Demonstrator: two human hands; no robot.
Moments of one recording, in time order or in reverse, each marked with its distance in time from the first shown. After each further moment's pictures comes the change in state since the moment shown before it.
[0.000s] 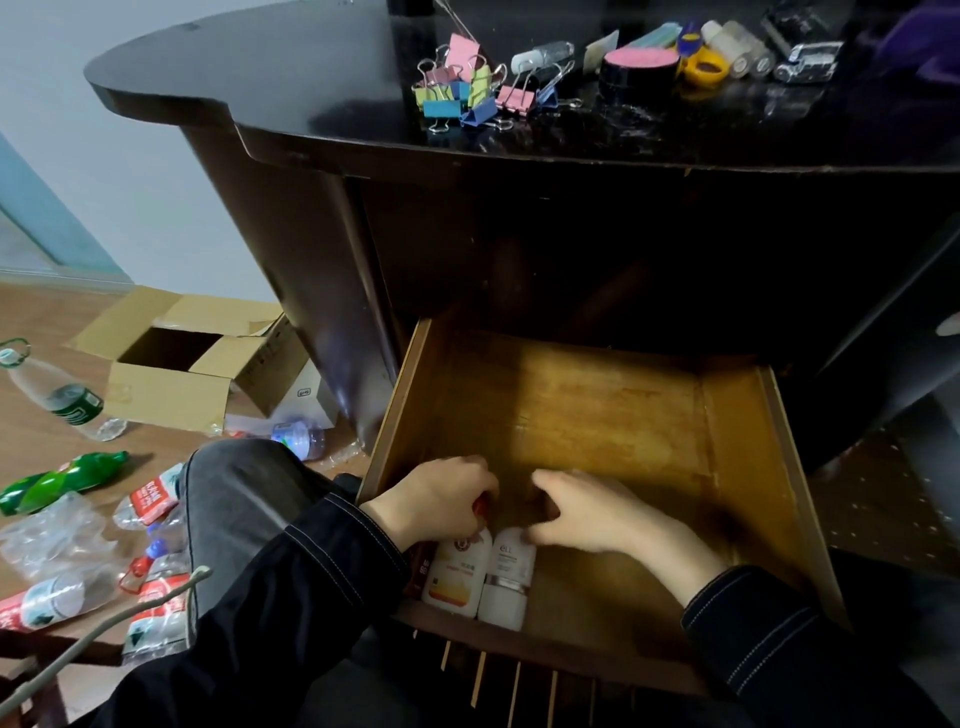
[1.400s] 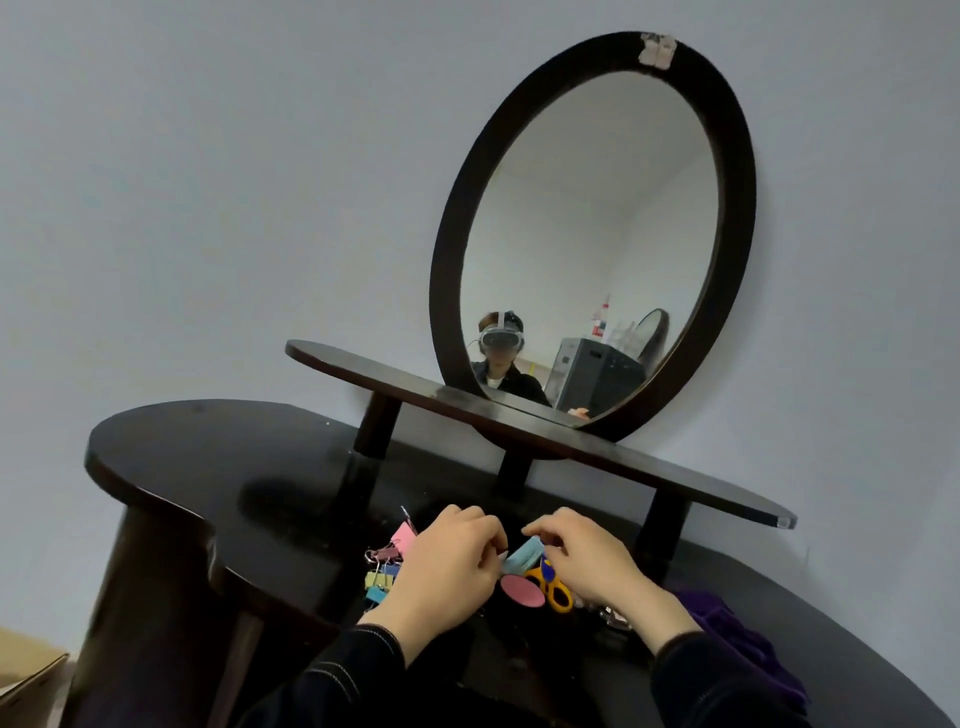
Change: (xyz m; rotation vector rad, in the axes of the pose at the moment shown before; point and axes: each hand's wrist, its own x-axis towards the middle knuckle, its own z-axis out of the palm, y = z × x) left_hand 0.054 0.050 -0.317 -0.288 1.192 0.243; right_hand -0.021 -0.030 -0.400 -0.324 0.772 0.098
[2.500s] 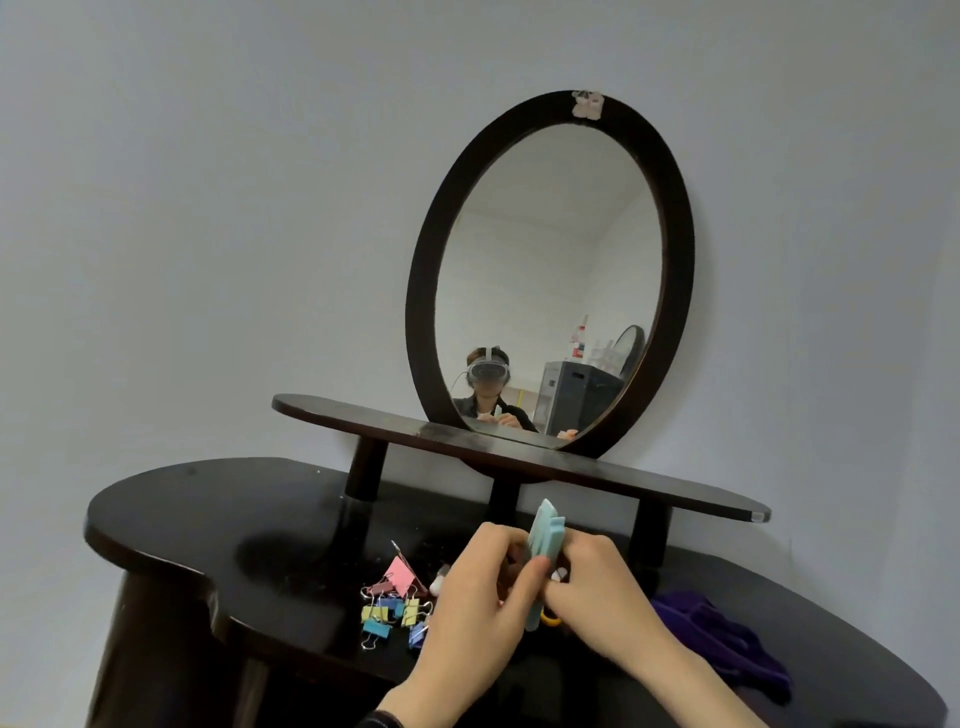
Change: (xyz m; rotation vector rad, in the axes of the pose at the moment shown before) left_hand -0.028 0.068 -0.016 -0.454 0.191 0.068; right_hand -0.099 -0.063 -0.055 0.413 0.177 -0.083
